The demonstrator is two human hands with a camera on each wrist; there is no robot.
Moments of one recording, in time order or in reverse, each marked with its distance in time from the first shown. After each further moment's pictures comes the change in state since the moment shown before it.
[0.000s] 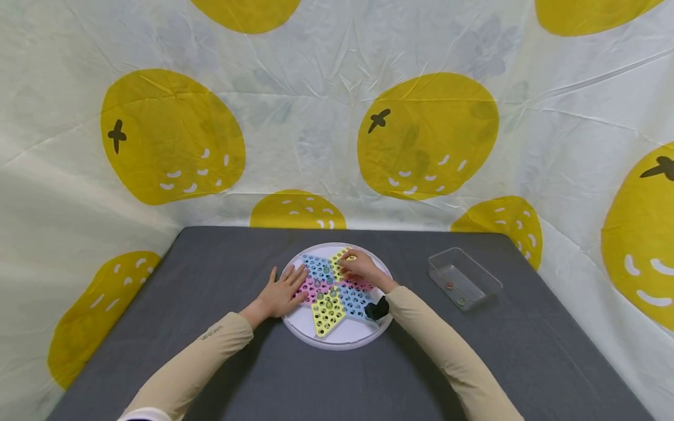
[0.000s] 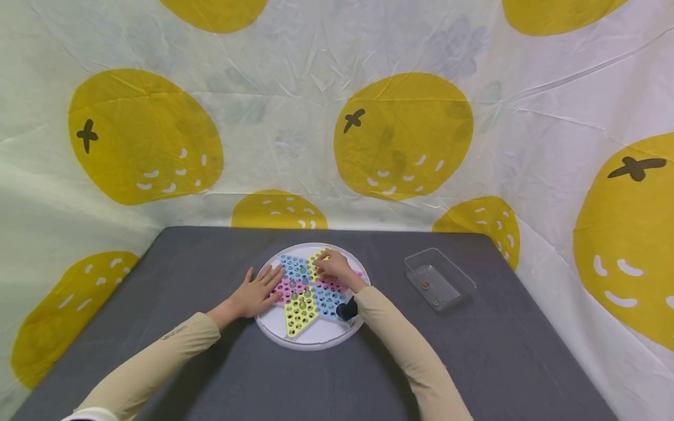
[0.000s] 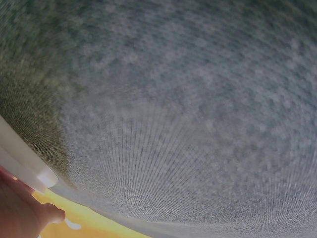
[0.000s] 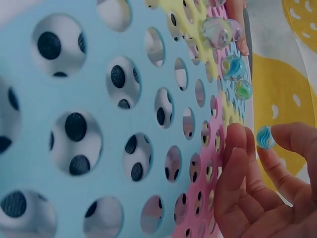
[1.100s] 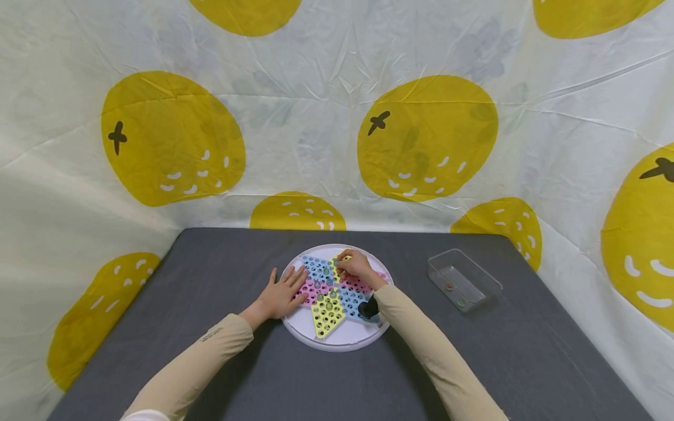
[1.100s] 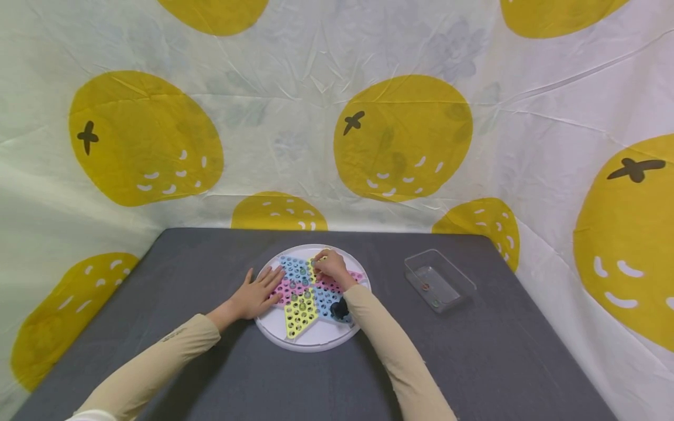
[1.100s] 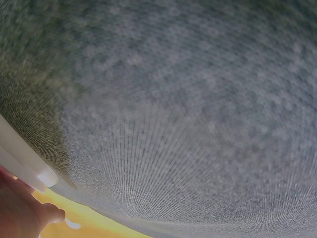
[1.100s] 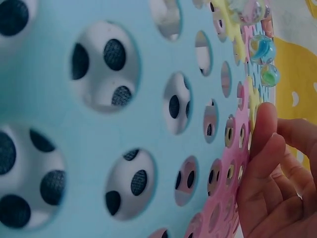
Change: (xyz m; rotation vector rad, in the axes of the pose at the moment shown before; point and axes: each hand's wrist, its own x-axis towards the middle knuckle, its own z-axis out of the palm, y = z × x) left_hand -0.001 0.001 -0.002 -0.004 0.021 0.006; right_hand 0.011 0.000 0.011 0.031 0.060 -0.019
